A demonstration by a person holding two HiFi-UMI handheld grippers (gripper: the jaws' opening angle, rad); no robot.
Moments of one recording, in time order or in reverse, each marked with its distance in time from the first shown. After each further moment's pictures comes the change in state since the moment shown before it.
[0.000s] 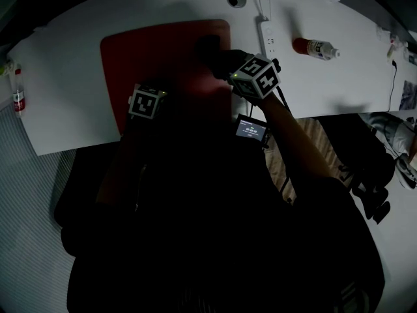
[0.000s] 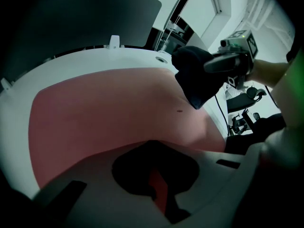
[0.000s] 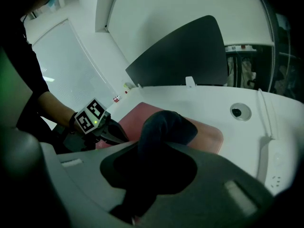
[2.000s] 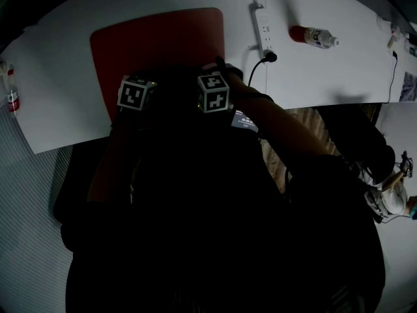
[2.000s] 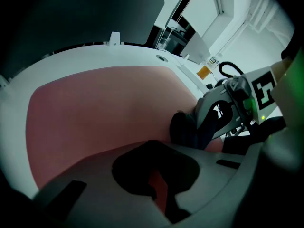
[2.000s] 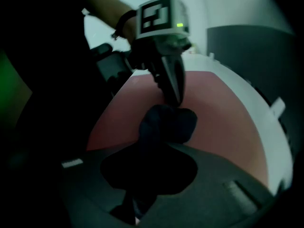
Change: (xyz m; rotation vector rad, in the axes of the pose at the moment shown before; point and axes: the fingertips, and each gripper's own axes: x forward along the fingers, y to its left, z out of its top) left arm 0.002 0.002 0.001 -0.025 0.010 -0.018; right arm 0.080 0.077 -0.122 -0.804 0.446 0.237
